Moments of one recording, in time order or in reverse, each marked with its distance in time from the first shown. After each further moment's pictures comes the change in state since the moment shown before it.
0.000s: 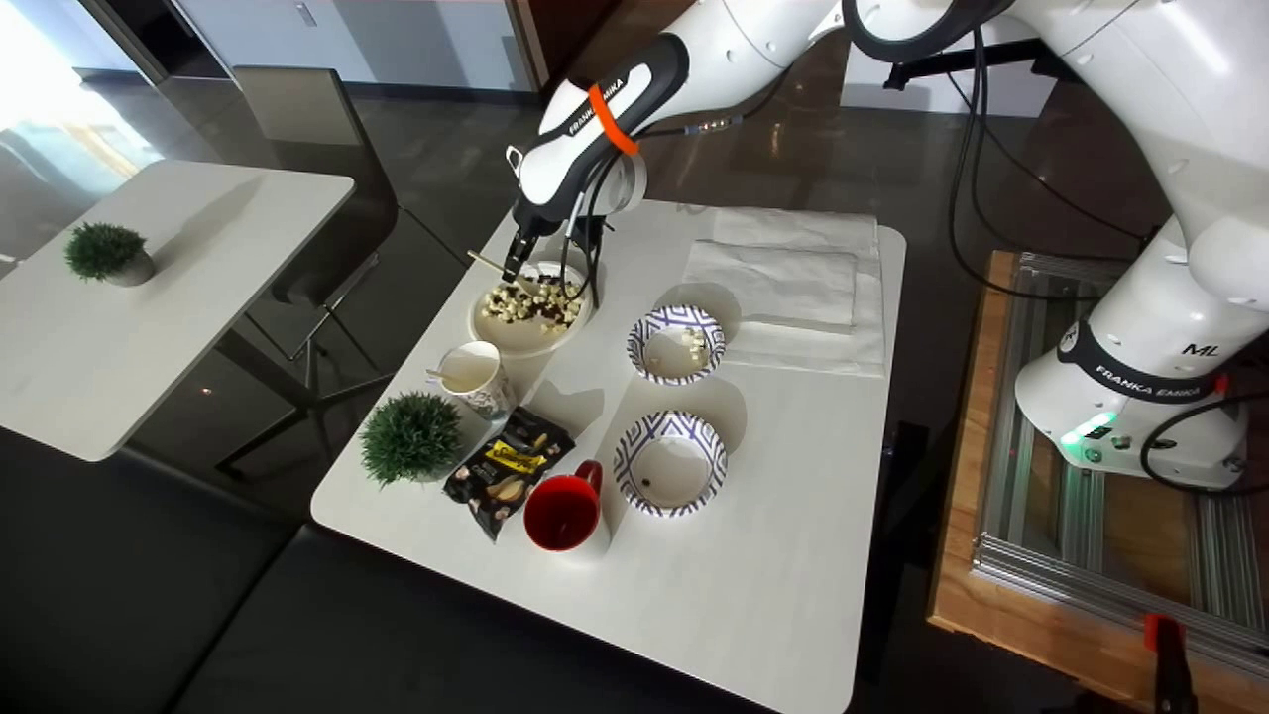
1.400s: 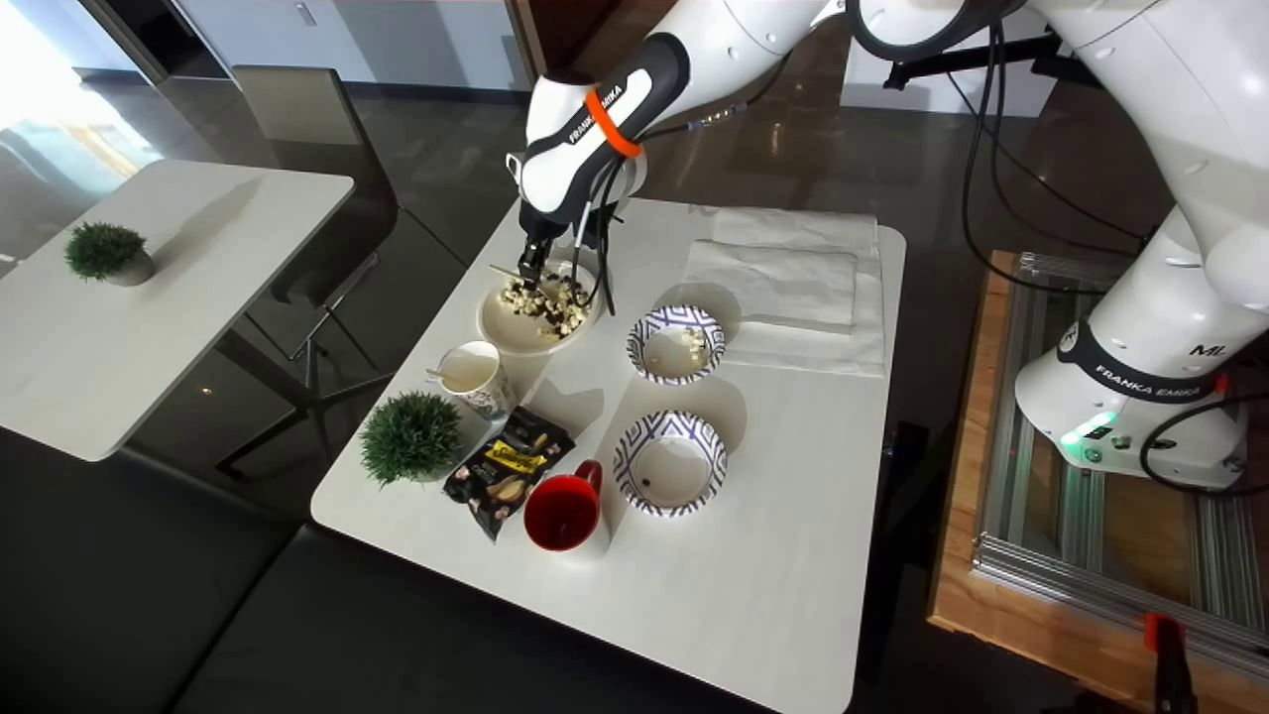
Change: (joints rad) arm 0.100 -0.081 -0.156 -0.030 -0.084 -0.186 0.207
